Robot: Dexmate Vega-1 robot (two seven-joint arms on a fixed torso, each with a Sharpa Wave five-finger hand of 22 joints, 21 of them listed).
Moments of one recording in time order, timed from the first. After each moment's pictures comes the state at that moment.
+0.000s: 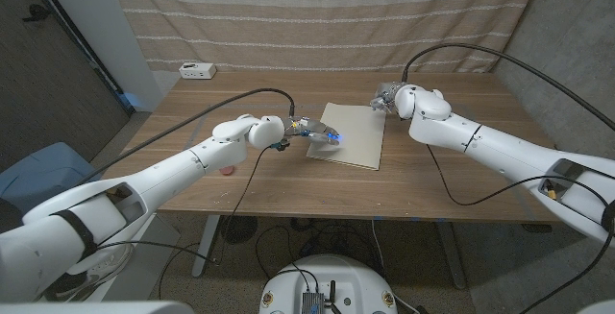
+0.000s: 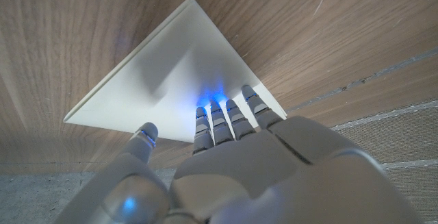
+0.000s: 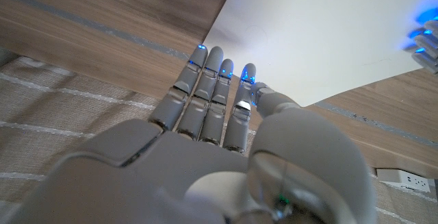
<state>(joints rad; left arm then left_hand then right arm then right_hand) 0.42 0.63 0.92 -1.48 0.60 -0.08 -0.34 0.04 0.06 0.59 0.08 0.20 0.16 -0.02 0.17 0.17 0.17 -0.07 0.18 0.18 0.10 -0.04 0.17 0.17 0.08 0.06 0.34 0.17 -0.29 -0.69 -1.02 -1.64 -0.49 -0.75 0.36 0.73 0.20 0.61 -0.02 0.18 0.83 -0.01 0.25 0.19 0.74 0.07 0.27 0.20 0.69 -0.06 0.52 0.37 0.63 -0.02 0.39 0.20</state>
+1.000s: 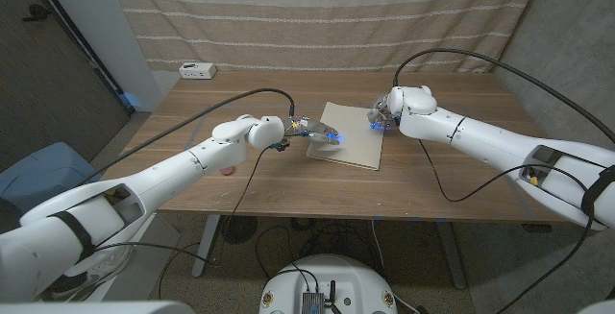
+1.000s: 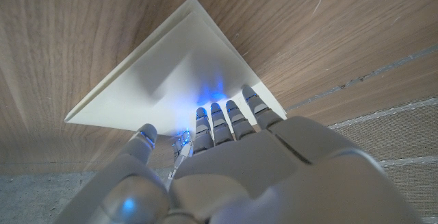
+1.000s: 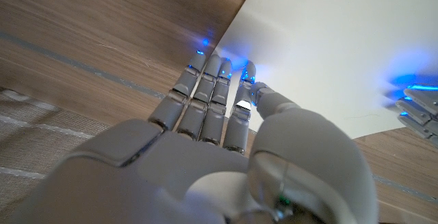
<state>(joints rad) 0.43 0.64 0.92 -1.50 0.61 -0.07 -0.33 0.03 0.06 0.58 0.09 0.20 0.14 -0.02 0.17 0.17 0.16 -0.07 0.19 0.18 0.09 -0.04 0.17 0.17 0.07 0.06 0.33 0.17 -0.20 -0.61 -1.11 -1.50 -0.50 -0.75 0.55 0.72 0.19 0.64 -0.03 0.18 0.85 -0.03 0.23 0.19 0.75 0.03 0.25 0.20 0.59 -0.06 0.45 0.35 0.56 0.00 0.39 0.20</state>
